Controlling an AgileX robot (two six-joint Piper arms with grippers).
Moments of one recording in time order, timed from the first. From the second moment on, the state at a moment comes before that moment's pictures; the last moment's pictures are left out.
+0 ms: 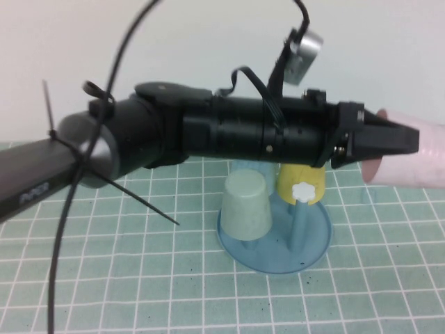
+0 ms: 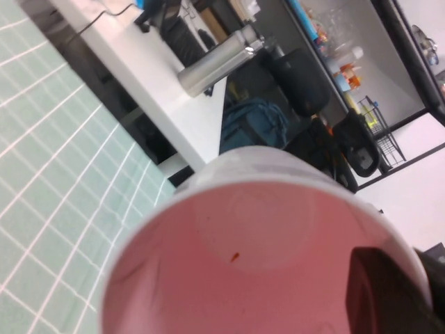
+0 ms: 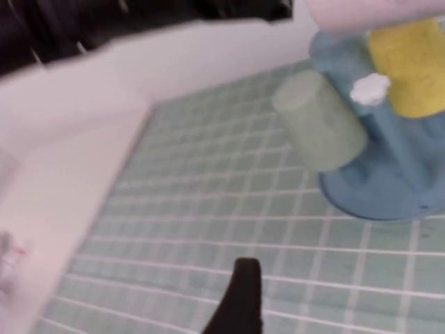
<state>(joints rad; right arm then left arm) 0.43 0.27 -0.41 0.50 0.60 0.09 -0.62 1.84 -1.45 -1.83 1.08 0.91</state>
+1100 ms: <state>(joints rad) 0.43 0.25 -0.15 1.46 -0.23 0.18 -0.83 1.87 -1.61 -1.83 0.76 0.65</state>
